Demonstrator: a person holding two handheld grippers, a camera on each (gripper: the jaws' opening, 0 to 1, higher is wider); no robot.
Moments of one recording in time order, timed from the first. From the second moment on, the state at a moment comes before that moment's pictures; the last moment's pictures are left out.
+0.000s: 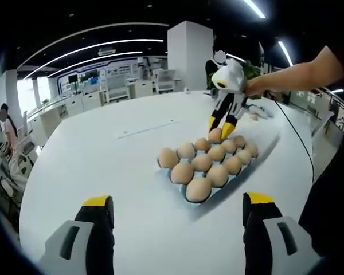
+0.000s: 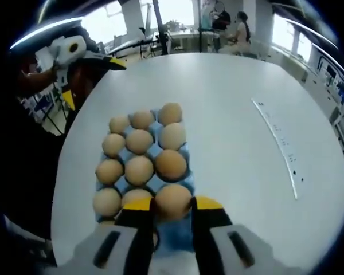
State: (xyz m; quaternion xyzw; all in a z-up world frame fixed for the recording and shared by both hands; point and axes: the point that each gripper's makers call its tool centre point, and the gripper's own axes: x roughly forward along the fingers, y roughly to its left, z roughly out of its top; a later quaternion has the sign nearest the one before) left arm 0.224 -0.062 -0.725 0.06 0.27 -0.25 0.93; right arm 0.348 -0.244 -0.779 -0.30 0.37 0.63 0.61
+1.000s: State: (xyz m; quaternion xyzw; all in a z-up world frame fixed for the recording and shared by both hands) left arm 0.231 -0.061 -0.726 0.07 0.28 -0.25 0.93; right arm 0.349 -0.243 -0.796 -0.32 0.38 0.64 0.59
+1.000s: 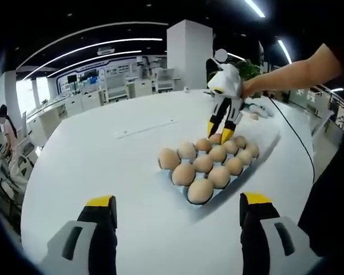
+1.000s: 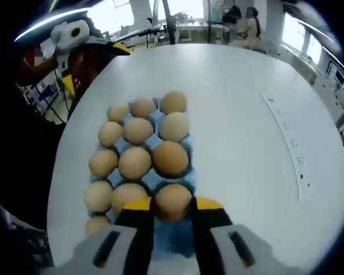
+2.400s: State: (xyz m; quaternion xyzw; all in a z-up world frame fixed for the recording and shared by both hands) left arm 0.236 -0.089 -0.710 0.08 0.25 -0.26 0.93; right arm 0.345 -0.431 -0.785 -0.27 0.41 0.49 0.72
